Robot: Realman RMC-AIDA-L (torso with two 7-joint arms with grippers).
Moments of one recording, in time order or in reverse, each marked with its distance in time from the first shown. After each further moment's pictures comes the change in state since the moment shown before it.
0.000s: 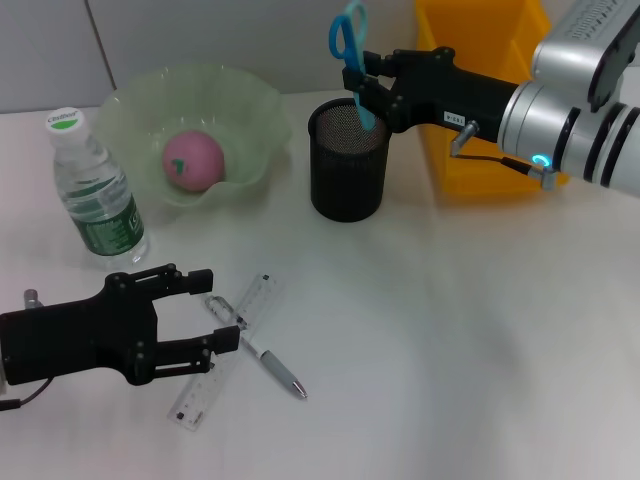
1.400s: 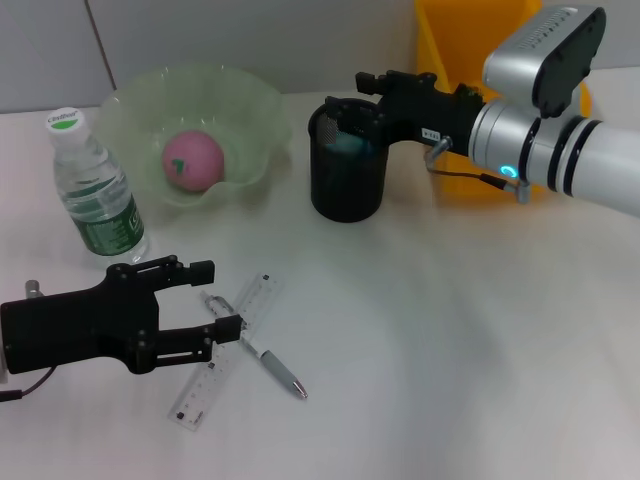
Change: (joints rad) left arm -0.014 0.001 0.000 0.009 -0.003 -0.002 -0.040; right arm 0.096 0.002 -0.003 0.164 0.024 0.116 -0.020
